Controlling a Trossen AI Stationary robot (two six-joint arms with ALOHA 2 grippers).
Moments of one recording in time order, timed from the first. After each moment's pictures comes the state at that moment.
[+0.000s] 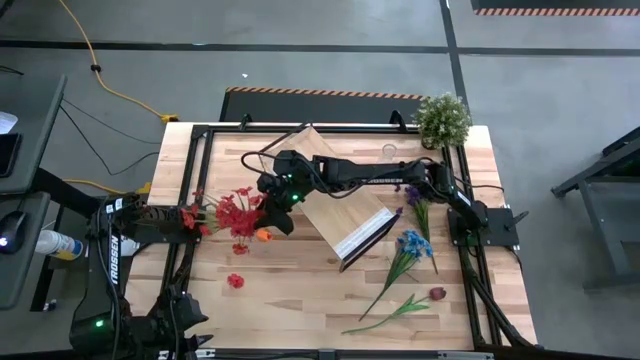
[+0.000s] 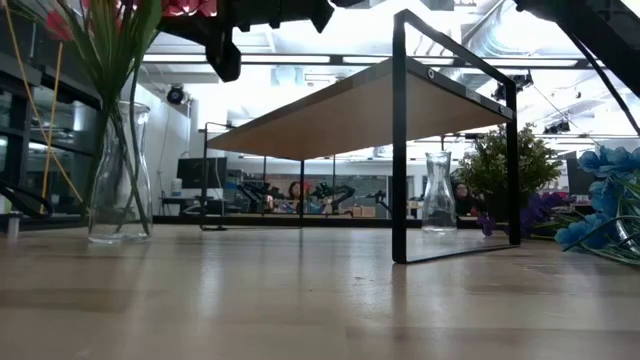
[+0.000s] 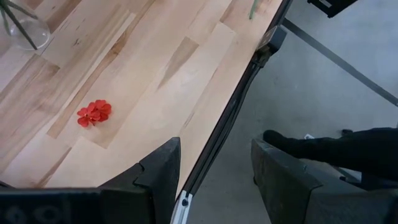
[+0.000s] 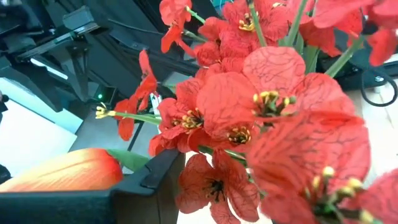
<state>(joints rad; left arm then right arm) -1.26 1.77 1.94 -1.55 -0.56 -1.79 -0.06 2.24 2.08 -0.23 -0.58 0.37</state>
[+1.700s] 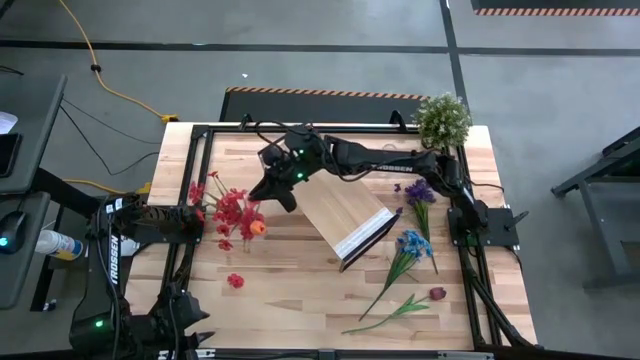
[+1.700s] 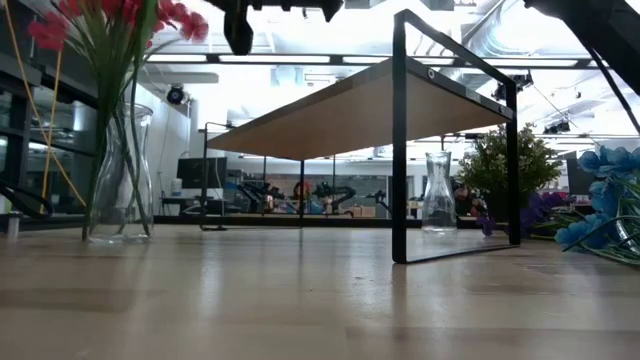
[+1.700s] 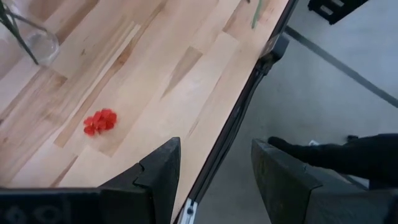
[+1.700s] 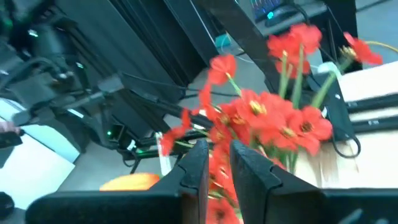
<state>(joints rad) -1.26 1.77 1.94 -1.57 -0.59 -1.78 -0.14 2.17 2.08 -0.14 -0.61 0.40</state>
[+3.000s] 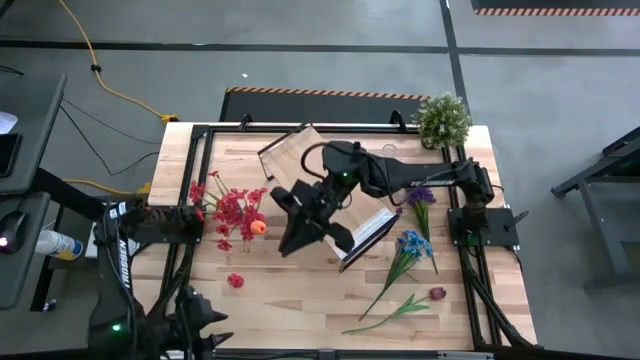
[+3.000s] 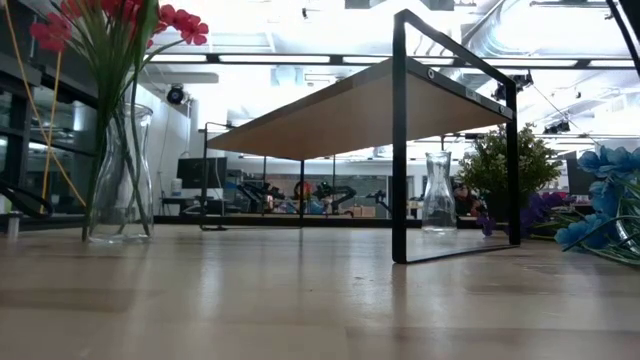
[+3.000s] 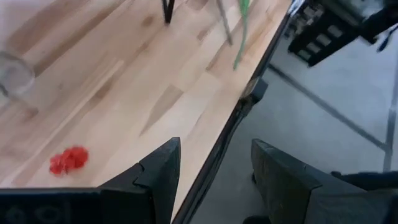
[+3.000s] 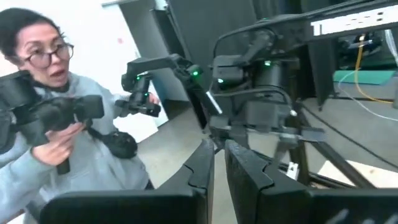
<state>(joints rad) -1.20 1.80 1.94 -1.48 -0.72 -1.76 0.08 1.95 2.08 -0.09 -0.85 0.31</state>
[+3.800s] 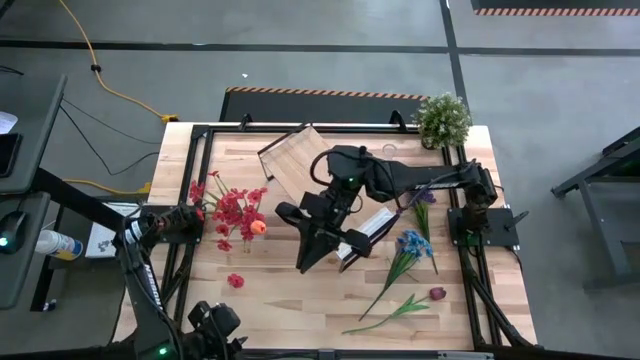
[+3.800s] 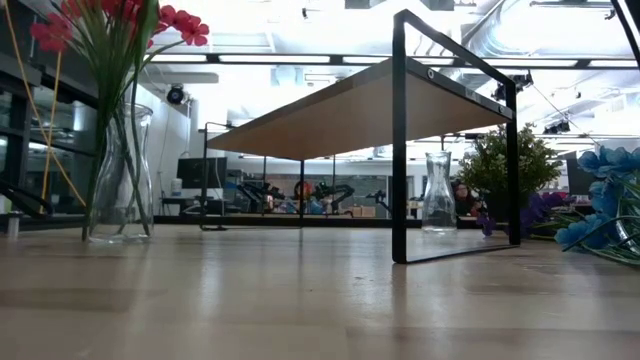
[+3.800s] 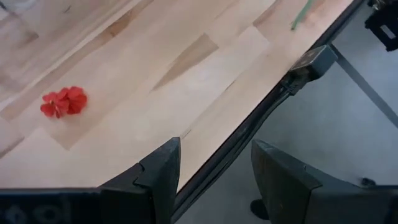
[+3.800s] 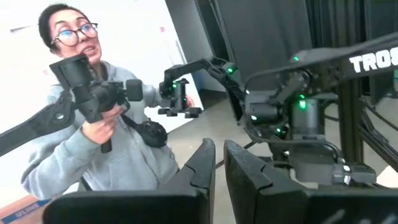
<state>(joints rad) -1.11 1.97 1.94 -1.44 -0.50 -1.91 0.11 1.93 2.08 -0.09 -1.00 0.32</state>
